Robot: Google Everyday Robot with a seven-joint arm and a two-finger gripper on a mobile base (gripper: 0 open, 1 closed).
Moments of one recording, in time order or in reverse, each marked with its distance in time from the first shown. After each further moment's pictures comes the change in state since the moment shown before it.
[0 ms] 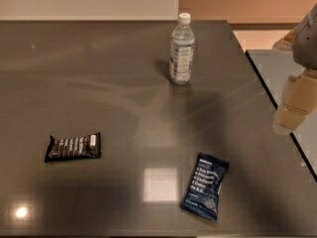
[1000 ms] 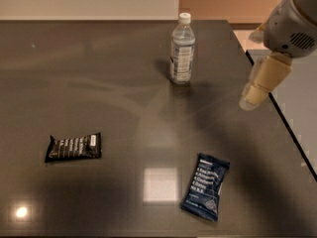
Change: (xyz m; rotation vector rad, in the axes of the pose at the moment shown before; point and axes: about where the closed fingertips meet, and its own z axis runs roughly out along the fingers) arm -0.038 -0.043 0.025 -0.005 -0.125 0.044
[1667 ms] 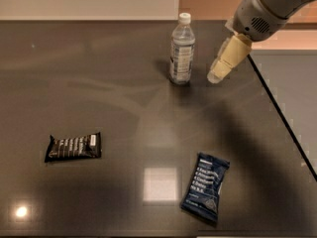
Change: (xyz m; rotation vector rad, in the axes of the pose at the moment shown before) arm -0.050 -0.066 0.041 0.013 -0.134 0.070
